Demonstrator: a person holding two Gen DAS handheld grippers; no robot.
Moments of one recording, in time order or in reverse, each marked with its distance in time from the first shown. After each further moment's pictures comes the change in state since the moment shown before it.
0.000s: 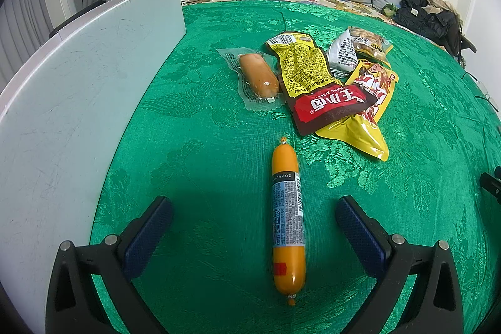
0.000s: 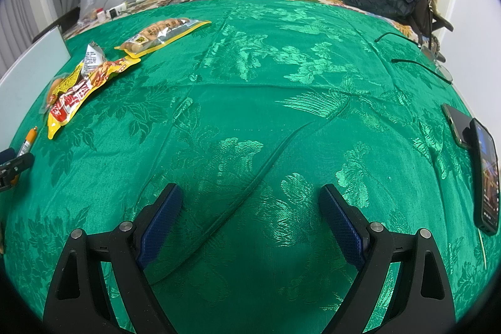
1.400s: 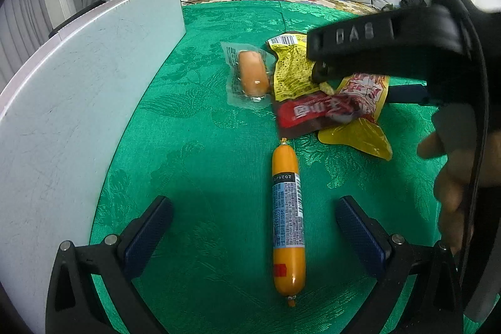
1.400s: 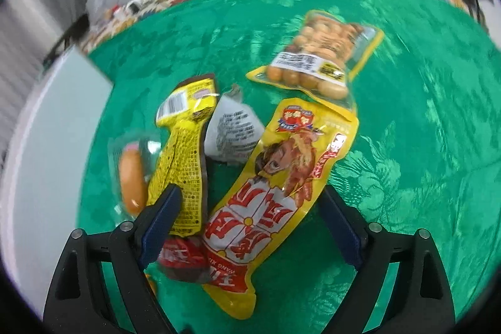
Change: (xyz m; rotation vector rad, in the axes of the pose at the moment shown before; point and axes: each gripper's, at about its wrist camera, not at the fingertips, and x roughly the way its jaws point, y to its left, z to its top) left arm 0.000 0.001 0.000 -0.001 0.000 -0.001; right arm 0.086 0.205 0.119 0.075 0.149 0.183
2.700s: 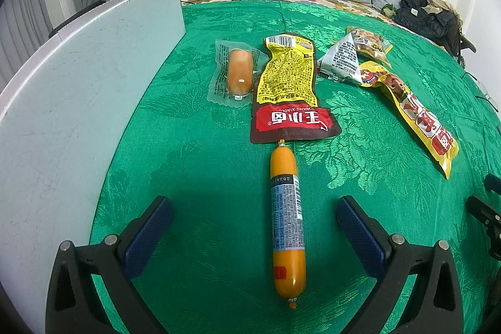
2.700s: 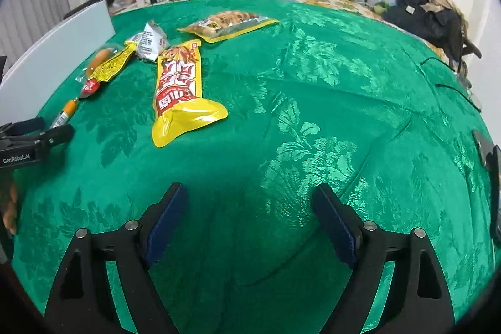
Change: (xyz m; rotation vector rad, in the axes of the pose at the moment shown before) left arm 0.000 0.000 0.000 0.000 0.000 -0.001; right arm -0.090 -0.136 -0.123 -0.208 -0.134 -0.094
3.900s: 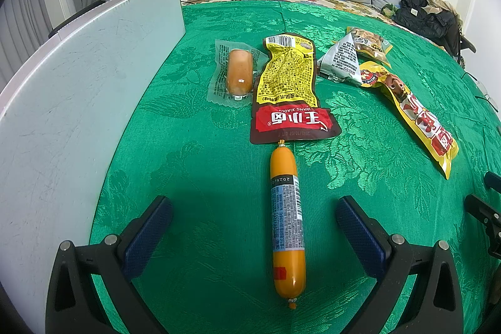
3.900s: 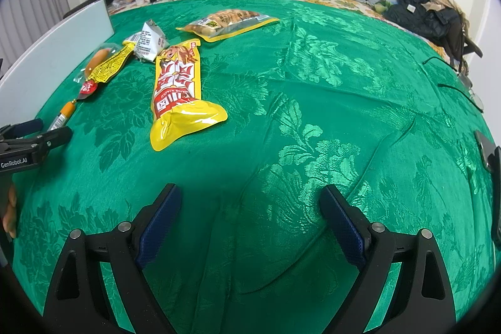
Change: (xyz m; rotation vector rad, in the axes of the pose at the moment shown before) left arm 0.001 0.000 0.000 0.000 0.000 0.000; right arm 0.001 0.001 0.000 0.002 0.001 0.004
